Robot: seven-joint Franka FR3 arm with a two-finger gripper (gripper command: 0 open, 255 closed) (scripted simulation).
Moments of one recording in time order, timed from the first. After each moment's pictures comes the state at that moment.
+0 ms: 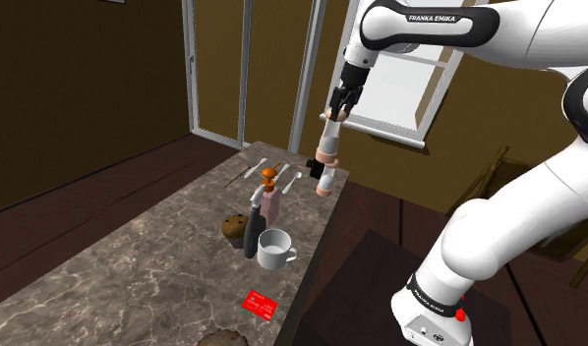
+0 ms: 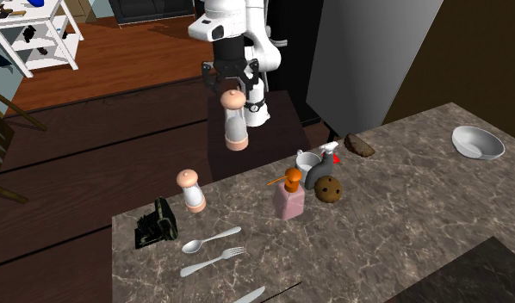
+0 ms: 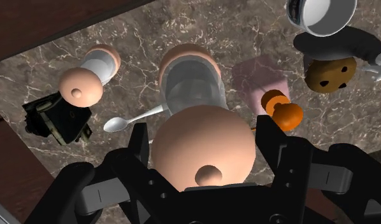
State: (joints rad) arm -0.08 -0.36 -0.14 -2.03 -0.04 1.76 -0.17
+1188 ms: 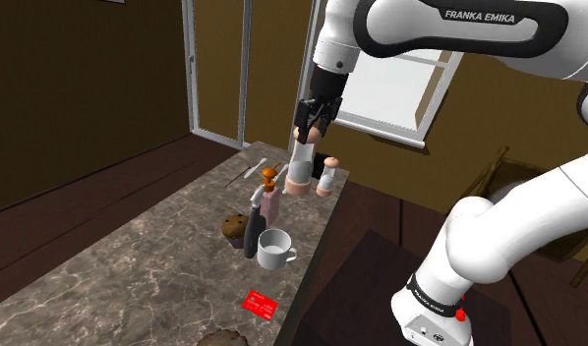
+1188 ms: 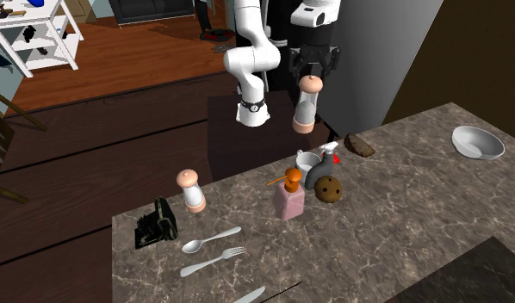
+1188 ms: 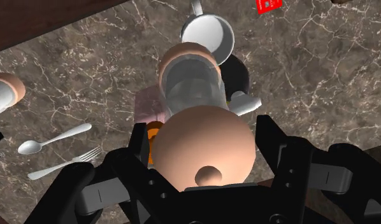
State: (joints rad) arm 0.06 -0.49 0.18 -2.13 0.06 1.73 0.26
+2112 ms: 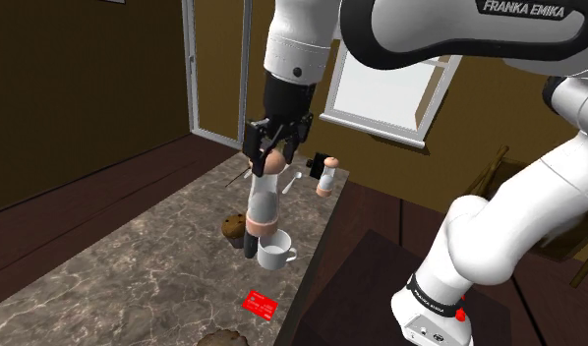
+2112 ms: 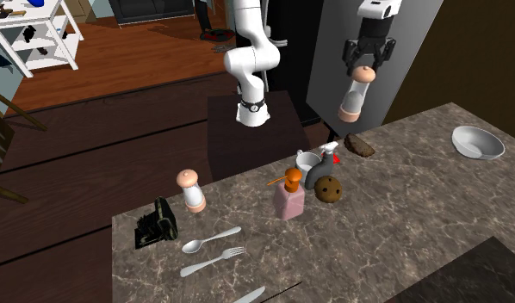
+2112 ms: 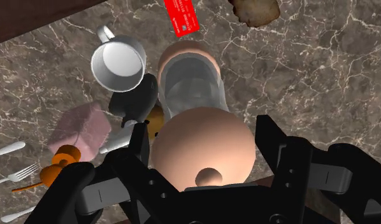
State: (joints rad) arm 0.15 -0.34 0.46 -1.97 0.10 1.73 0.62
